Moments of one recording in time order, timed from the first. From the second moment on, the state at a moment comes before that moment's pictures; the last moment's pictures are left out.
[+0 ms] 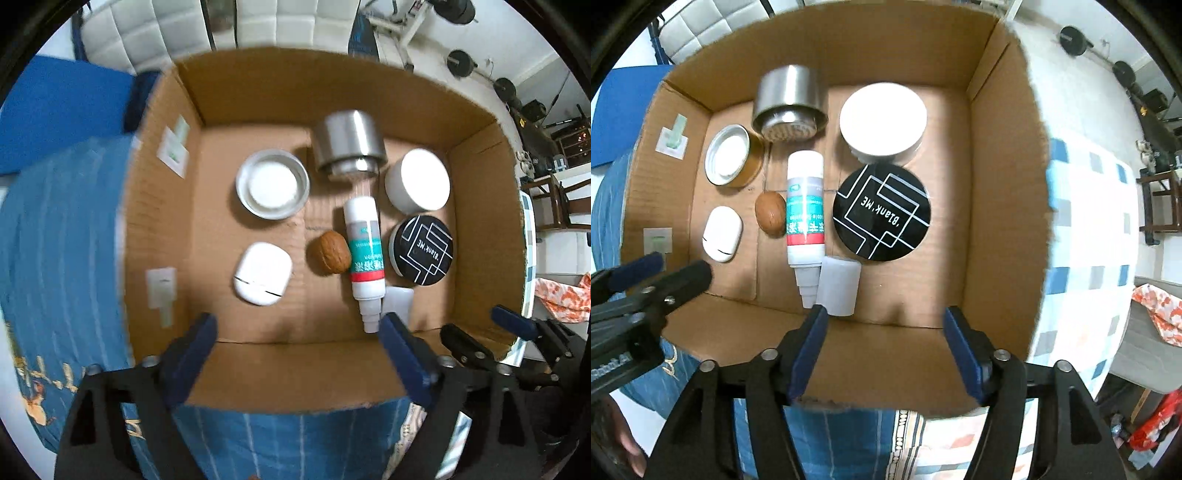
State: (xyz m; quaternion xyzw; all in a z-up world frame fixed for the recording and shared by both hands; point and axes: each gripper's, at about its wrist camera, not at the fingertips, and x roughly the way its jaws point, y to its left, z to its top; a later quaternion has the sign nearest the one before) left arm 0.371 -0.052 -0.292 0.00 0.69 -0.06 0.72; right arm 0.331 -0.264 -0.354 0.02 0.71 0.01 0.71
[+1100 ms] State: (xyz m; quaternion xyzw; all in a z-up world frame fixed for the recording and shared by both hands) left arm 0.208 -0.025 -0.070 -0.01 0.50 -0.04 0.87; right arm 0.159 -0.271 -0.135 0.06 0.54 0.01 0.84
